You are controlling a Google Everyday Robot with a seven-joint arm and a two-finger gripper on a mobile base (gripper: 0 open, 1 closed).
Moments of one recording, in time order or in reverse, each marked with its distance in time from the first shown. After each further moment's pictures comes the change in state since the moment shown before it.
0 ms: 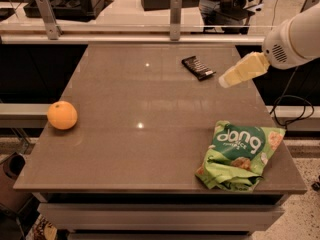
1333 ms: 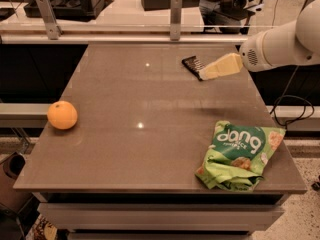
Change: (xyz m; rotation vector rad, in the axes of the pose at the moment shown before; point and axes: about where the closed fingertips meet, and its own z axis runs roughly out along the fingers) arm -0.022 -0.004 0.084 -0.116 -0.157 0.147
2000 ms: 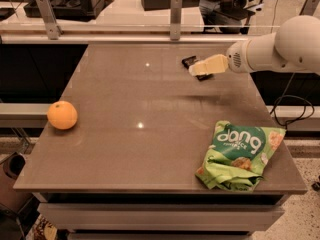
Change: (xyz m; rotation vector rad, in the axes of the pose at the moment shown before) arm -0.008 -0.010 0.058 -0.048 -0.091 0.095
